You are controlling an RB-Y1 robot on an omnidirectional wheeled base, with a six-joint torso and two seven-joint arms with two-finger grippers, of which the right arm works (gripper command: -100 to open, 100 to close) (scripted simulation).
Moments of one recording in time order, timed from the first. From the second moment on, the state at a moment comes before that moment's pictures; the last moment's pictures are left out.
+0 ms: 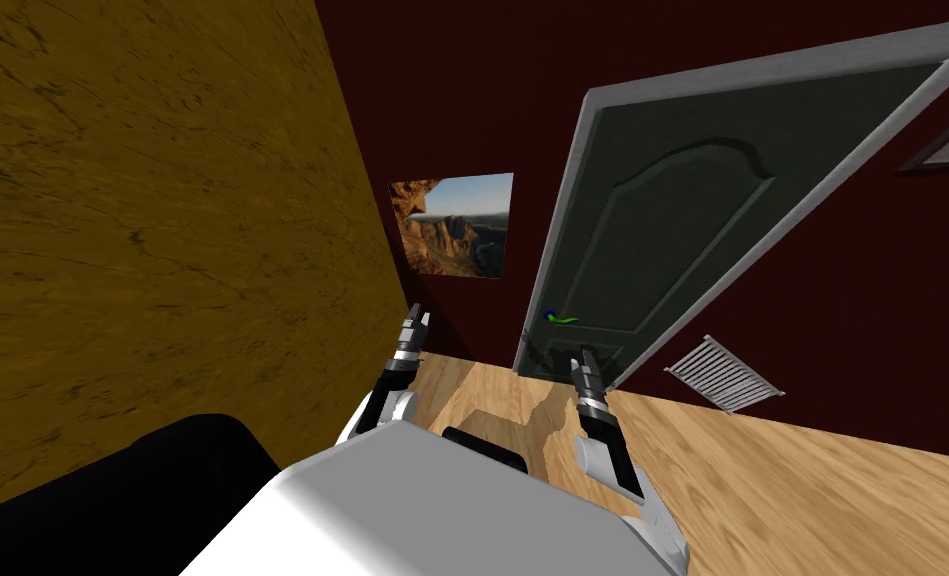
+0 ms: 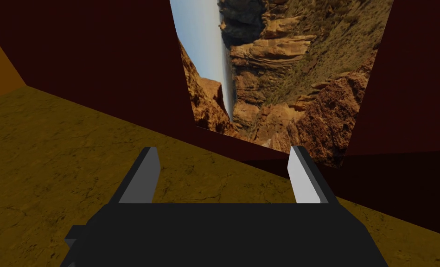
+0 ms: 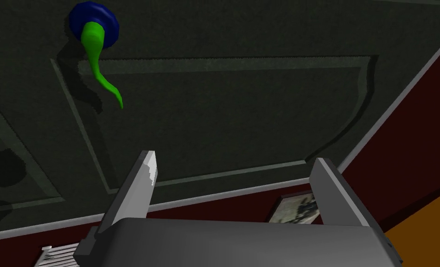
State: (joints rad) arm 0.14 -0.18 -0.09 -1.39 -0.12 -0.59 -0.05
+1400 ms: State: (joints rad) arm -0.03 -0.25 -0.13 -1.00 -0.14 -0.65 -0.06
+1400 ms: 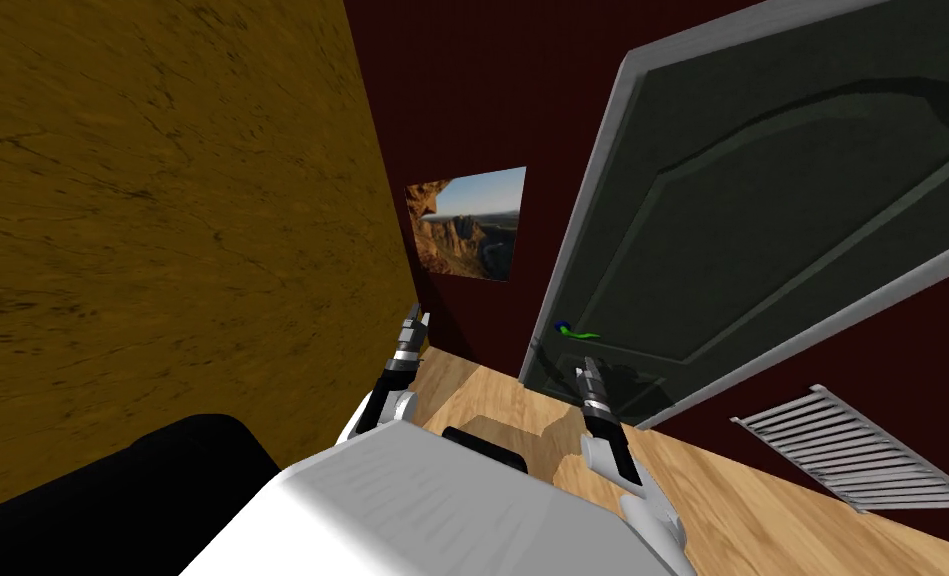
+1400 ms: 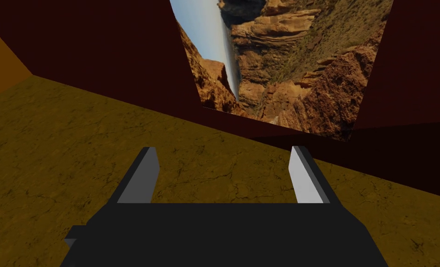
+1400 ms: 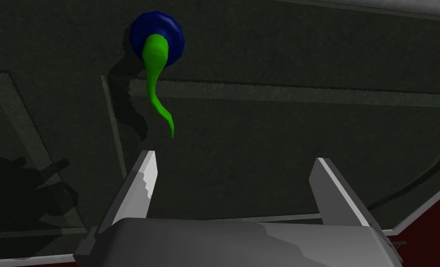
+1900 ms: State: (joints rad) arm -0.09 -0.27 -0.15 -0.86 -0.14 -0.67 -0.06
